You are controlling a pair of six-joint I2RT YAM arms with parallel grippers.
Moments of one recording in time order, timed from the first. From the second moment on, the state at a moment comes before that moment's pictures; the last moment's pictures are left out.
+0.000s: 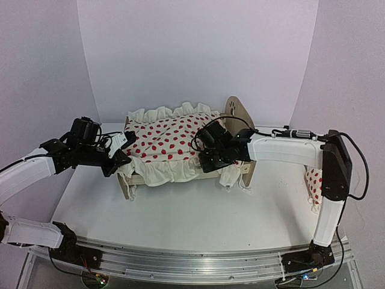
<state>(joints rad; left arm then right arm) -0.50 1.09 0.88 -0.46 0.24 0.52 0.90 1.91 1.52 -0.57 0.35 0.40</state>
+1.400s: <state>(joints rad) -0.50 1.17 0.86 -0.44 0.33 0.56 0.82 1.72 1.35 -0.73 0.01 0.35</state>
